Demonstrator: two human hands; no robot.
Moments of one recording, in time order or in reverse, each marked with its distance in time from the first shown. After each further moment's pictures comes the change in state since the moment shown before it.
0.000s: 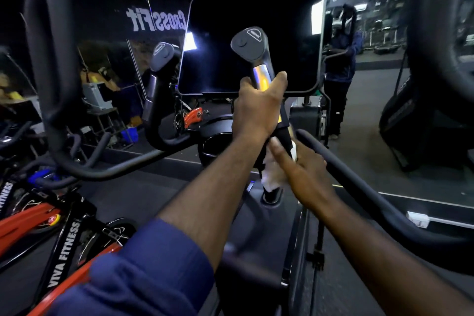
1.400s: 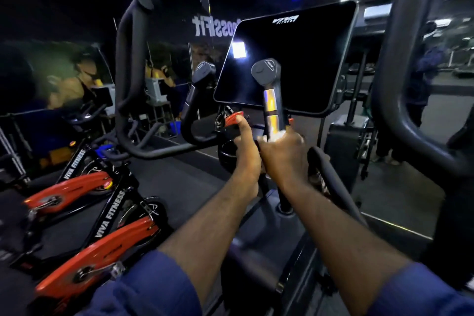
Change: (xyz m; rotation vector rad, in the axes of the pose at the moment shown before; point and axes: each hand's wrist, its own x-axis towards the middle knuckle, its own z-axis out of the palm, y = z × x) left_hand -0.075 -0.018 -0.011 -0.447 0.094 -0.421; right_hand 0.030 -0.052 -0.001 -0.201 0.062 0.056
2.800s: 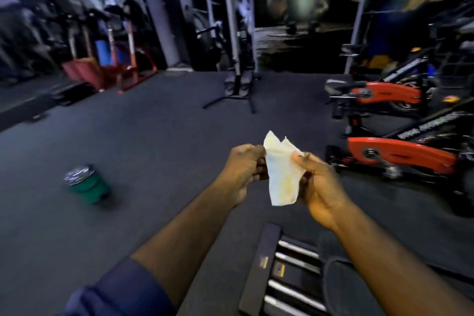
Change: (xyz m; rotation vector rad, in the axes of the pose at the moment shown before) left_hand -0.684 0.004 -0.505 0.066 1.116 -0.038; right_hand -0.715 -0.209 0.017 0.944 -1.846 0.423
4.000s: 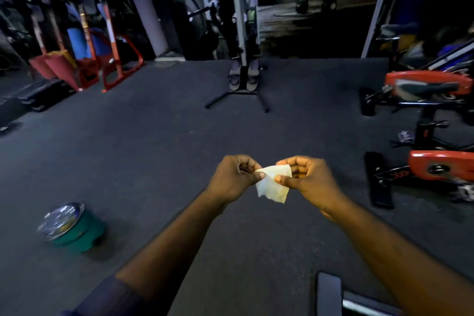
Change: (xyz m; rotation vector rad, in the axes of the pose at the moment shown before) left_hand 0.435 0.075 -0.324 0.558 -0.125 0.171; right_hand 0.457 0.075 0.241 -0.584 -0.023 -0.153
